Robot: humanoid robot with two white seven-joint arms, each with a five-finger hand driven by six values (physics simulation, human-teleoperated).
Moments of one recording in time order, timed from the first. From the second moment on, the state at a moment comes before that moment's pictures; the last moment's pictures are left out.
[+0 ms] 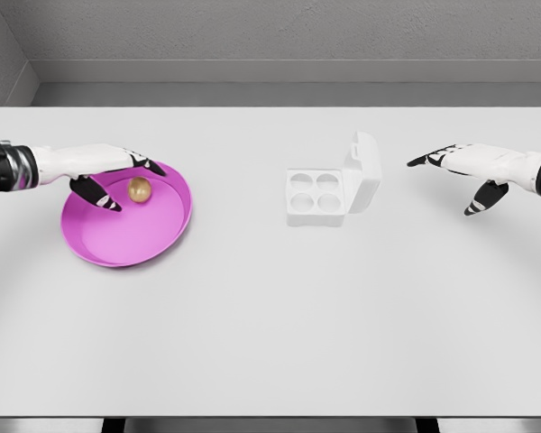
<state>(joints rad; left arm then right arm) -0.84 0.70 -0.82 -0.97 -0.20 -0.60 -0.58 -0.66 -0.80 0.59 -1.23 0.36 -0.41 0.61</state>
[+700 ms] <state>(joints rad) -0.84 0.69 -0.82 -0.96 -0.22 -0.60 -0.58 -0.66 -0.80 0.59 -1.23 0.36 -0.41 0.61</state>
